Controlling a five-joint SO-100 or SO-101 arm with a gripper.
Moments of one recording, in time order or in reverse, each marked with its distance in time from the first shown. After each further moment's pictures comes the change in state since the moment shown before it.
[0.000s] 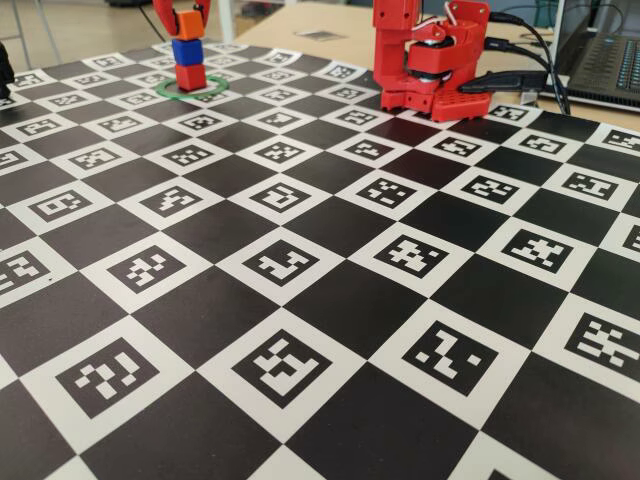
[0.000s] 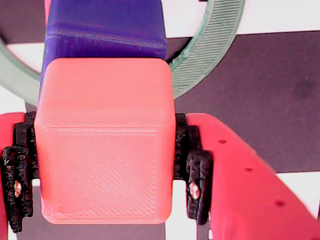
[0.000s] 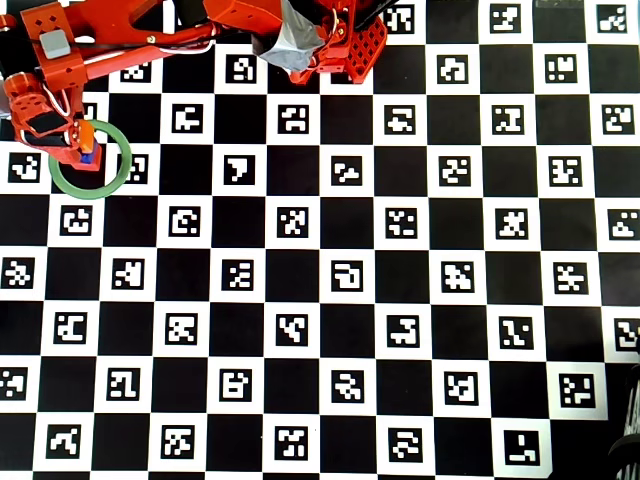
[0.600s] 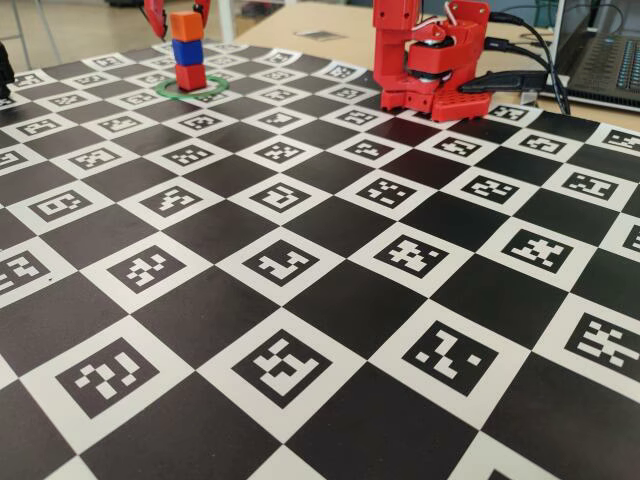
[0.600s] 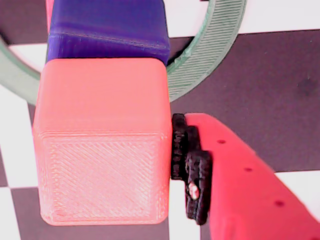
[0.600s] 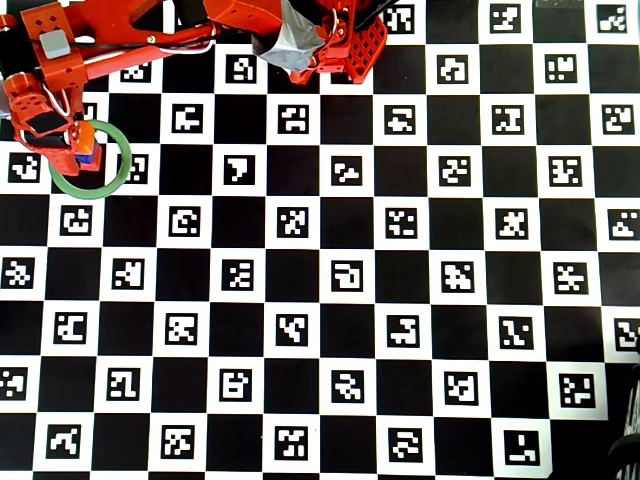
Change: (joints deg) arm 0.0 0.0 0.0 0.0 0.7
